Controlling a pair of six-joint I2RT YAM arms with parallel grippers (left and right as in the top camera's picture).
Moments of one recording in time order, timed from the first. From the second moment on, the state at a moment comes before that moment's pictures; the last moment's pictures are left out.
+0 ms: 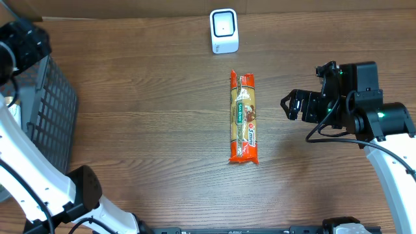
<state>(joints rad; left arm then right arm) 0.48 1.87 2.76 -1.69 0.18 -0.21 0.11 1.28 1.20 -0.94 -0.33 0.26</state>
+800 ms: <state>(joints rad) 0.61 1.87 2.54 -1.69 0.05 -0.30 0.11 1.28 1.20 -0.94 -0.33 0.26</state>
